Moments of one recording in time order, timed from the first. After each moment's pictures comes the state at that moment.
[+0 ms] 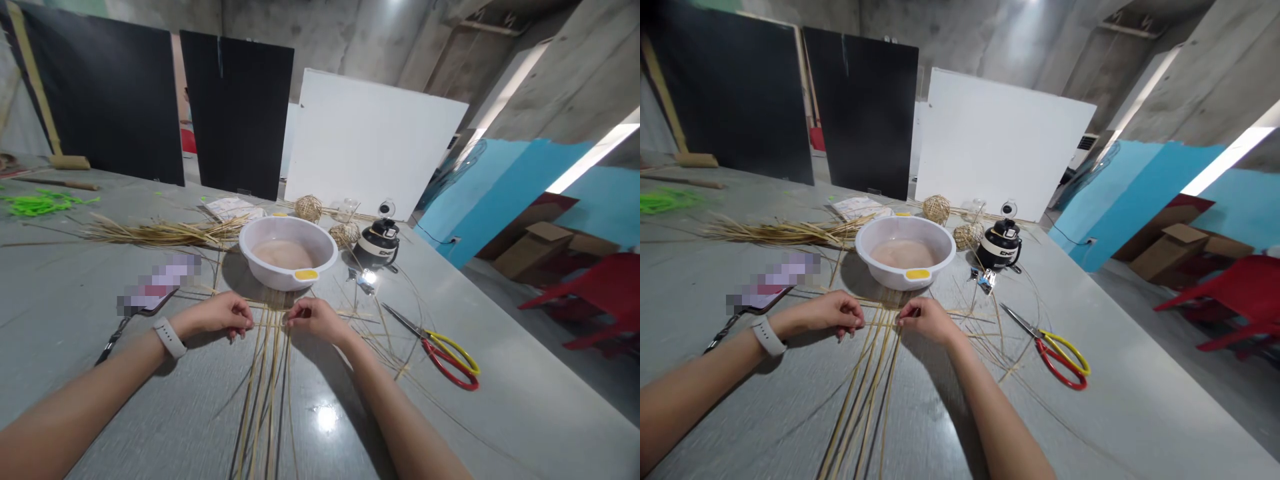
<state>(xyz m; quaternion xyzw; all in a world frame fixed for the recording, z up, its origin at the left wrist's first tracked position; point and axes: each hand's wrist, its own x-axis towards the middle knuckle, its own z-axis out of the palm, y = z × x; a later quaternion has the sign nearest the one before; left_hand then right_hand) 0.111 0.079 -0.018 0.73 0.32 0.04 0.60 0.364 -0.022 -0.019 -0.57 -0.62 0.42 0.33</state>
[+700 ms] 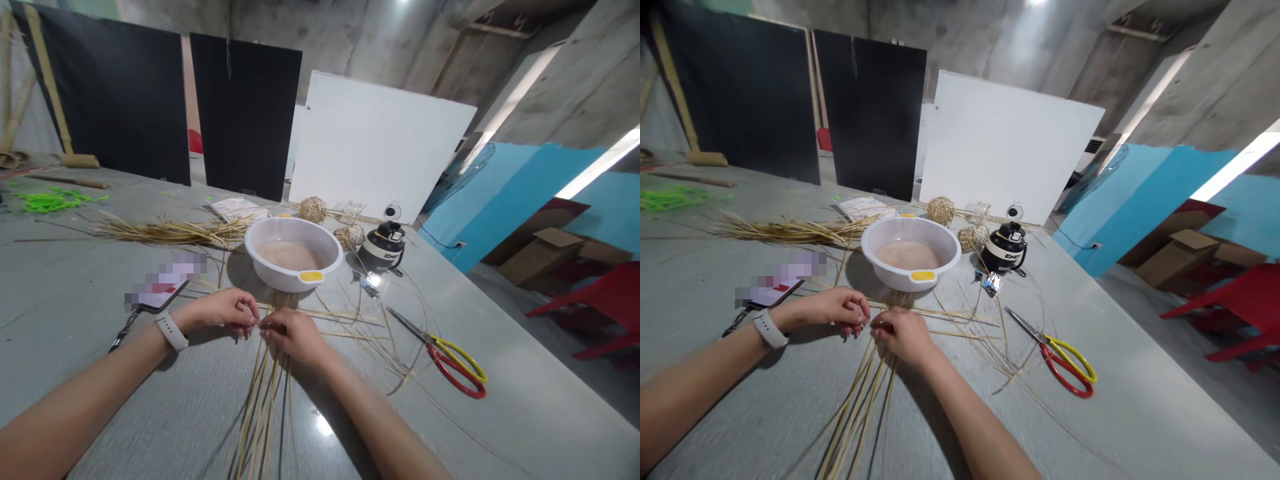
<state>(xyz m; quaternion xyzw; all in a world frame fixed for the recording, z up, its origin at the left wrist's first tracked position) 0.106 0.077 -0.001 0.70 0.31 0.04 0.64 0.308 -0.032 -0.014 -0.57 -0.76 0.20 0.24</state>
